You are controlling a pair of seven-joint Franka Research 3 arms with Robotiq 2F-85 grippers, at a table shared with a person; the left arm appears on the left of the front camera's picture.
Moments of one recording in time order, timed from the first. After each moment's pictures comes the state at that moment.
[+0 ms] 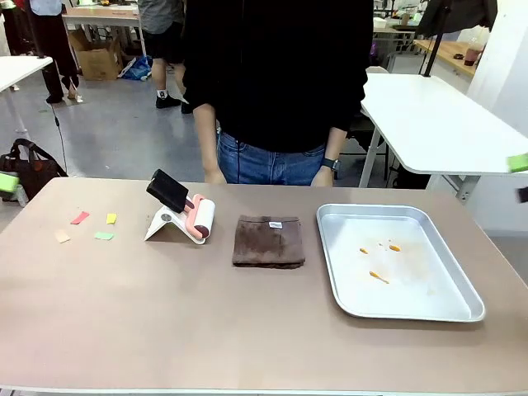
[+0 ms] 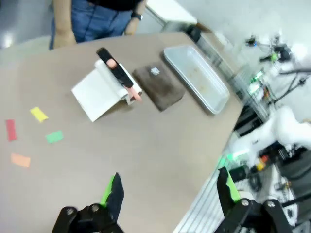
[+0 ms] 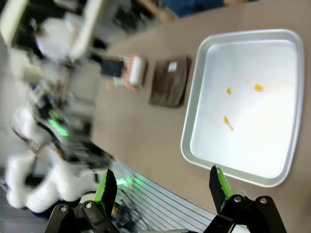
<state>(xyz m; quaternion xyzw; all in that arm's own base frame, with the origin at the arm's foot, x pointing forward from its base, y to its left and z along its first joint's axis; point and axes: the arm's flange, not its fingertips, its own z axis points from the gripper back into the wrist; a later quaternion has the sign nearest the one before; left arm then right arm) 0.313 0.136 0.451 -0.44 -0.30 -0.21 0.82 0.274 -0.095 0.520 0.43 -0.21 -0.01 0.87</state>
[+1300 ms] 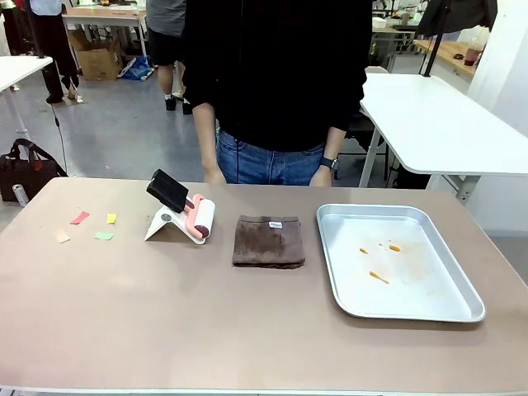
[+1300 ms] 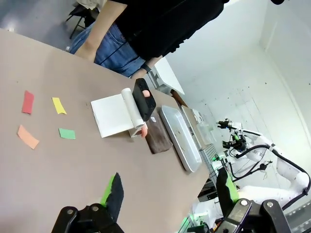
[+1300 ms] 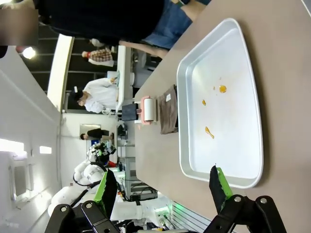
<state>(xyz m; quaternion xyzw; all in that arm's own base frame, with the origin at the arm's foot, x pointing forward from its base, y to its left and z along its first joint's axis) 0.307 0.189 0.372 -0.55 -0.34 -0.02 0.76 0.267 -0.203 0.403 0.55 -0.21 -0.16 0.80</state>
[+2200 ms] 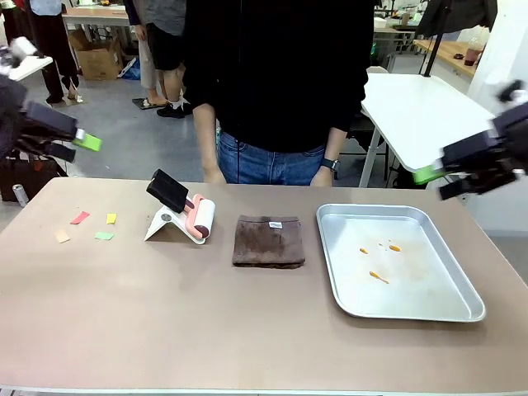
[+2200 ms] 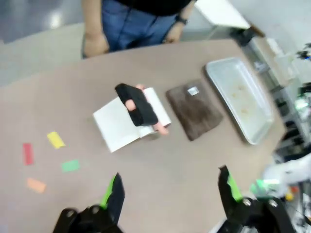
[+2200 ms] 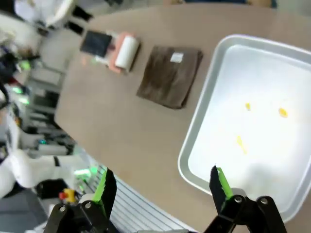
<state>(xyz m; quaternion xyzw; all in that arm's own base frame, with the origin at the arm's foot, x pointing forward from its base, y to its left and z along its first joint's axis) 0.393 -0.003 0.515 -0.29 -0.27 -0.17 0.90 0.328 0.077 0.511 0.31 -0.18 0.13 0.92</state>
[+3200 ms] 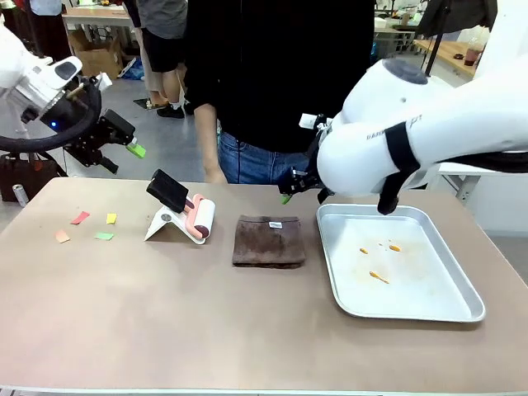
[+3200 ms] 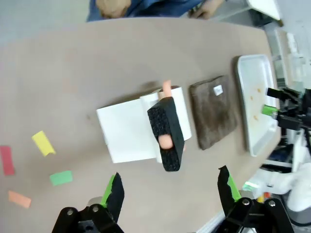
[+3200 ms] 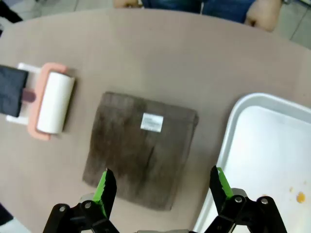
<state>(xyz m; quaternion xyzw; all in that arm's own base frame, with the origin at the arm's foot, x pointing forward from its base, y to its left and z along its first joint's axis) 0.528 -0.020 0.452 -0.33 -0.10 -0.09 0.93 0.472 0.278 0.394 0.12 -0.20 0.10 0.97</state>
